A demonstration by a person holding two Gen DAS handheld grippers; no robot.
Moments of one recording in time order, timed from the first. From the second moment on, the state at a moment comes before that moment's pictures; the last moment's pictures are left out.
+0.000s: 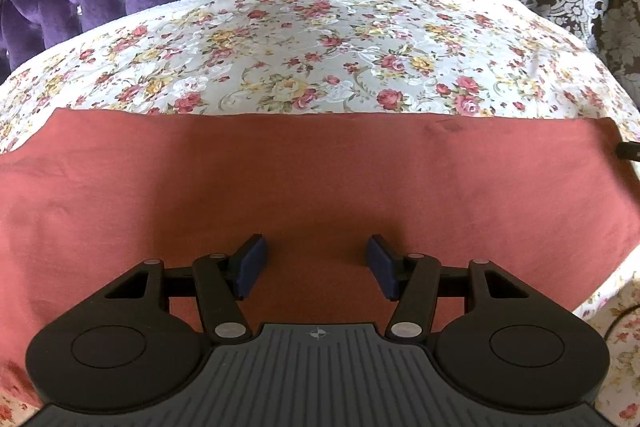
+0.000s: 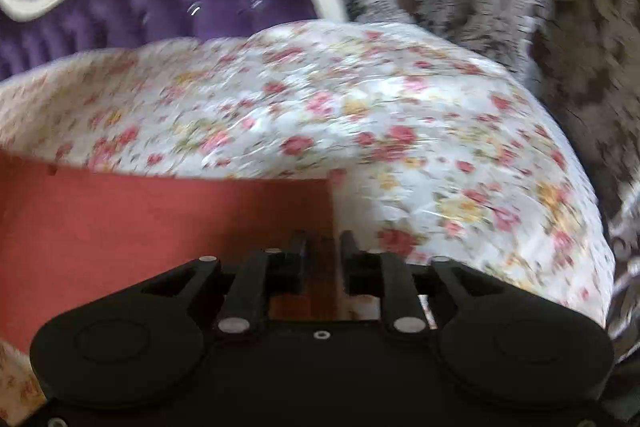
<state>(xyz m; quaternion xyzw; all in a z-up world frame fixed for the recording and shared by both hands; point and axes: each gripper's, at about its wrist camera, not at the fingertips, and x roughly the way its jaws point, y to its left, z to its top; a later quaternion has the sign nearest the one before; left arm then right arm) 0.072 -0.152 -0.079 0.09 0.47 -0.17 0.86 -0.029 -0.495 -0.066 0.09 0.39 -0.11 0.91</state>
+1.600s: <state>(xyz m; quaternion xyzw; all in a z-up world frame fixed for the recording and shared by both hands) 0.063 -0.147 -0.073 0.08 0.51 -0.19 0.84 -0.011 -0.421 0.031 0.26 0.36 0.04 0.89</state>
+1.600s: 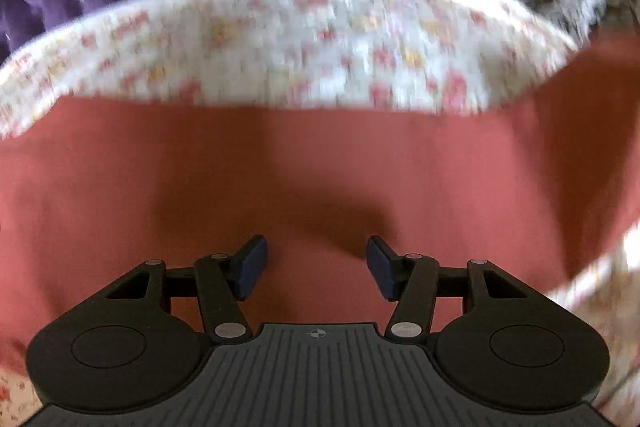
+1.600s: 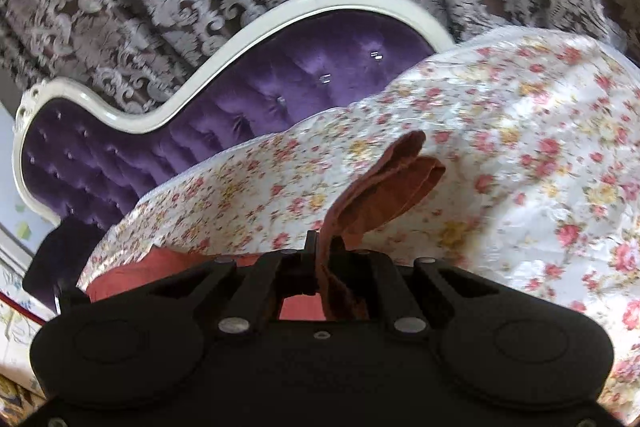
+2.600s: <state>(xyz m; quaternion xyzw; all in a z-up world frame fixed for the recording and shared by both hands) 0.077 0.099 -0.021 -0.05 0.45 -0.03 0.89 0.046 -0.128 -0.043 0.15 0.39 0.23 0.88</state>
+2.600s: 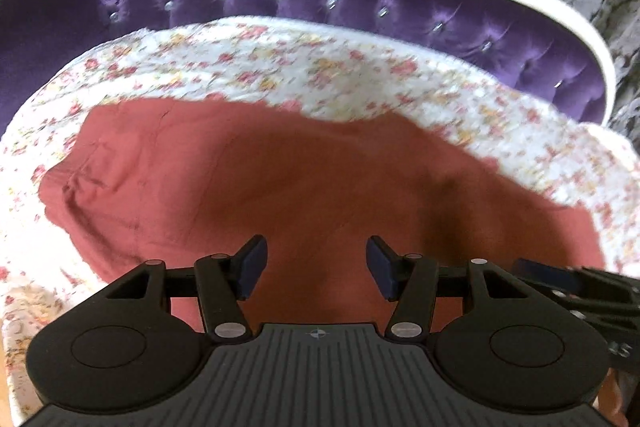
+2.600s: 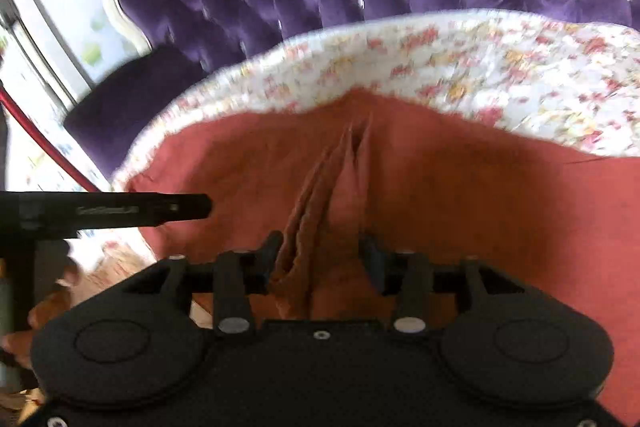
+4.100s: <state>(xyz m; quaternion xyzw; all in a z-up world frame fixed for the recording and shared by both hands) 0.081 0.152 -0.056 -0.05 0.46 0.03 0.88 0.064 -0.081 -0.064 0.07 0.38 0.19 0.90</state>
